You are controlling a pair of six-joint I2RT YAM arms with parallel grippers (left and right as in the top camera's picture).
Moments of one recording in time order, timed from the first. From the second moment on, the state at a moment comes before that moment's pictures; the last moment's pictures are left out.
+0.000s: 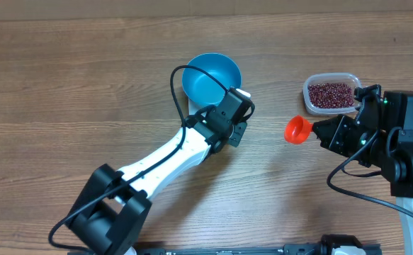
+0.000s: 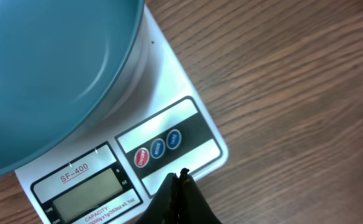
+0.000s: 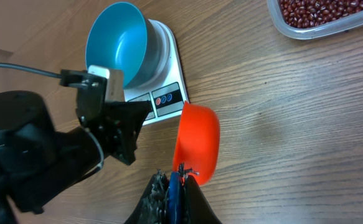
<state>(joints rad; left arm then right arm) -0.73 1.79 1.20 -0.42 -0.15 -0.23 -0.04 1.06 1.28 -1.19 -0.40 0.38</state>
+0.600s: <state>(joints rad) -0.73 1.87 1.20 -0.38 -0.25 -0.28 -0.04 1.06 1.28 -1.22 -0.39 0.37</state>
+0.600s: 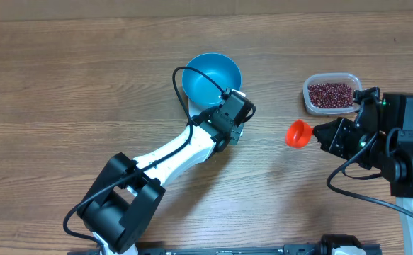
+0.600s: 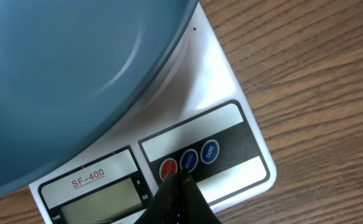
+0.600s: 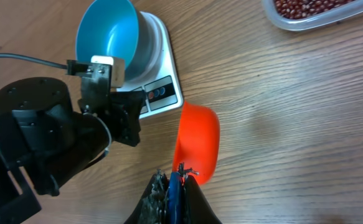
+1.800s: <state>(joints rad) -0.73 1.94 1.20 -0.34 -0.27 -0.26 -0.04 1.06 1.28 -1.23 -0.34 0.36</state>
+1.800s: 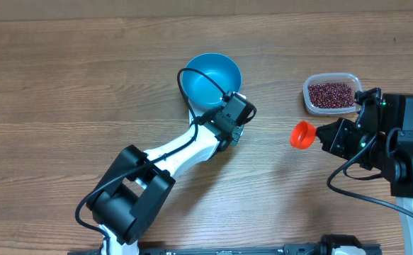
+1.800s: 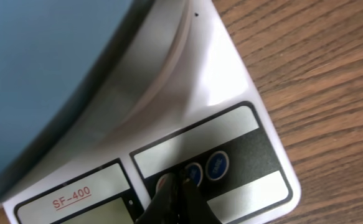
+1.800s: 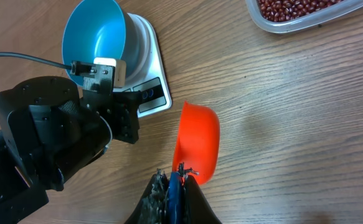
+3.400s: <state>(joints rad) -0.73 1.94 1.20 -0.36 -0.30 -0.23 -0.04 1.06 1.28 -1.23 -0.34 0.36</state>
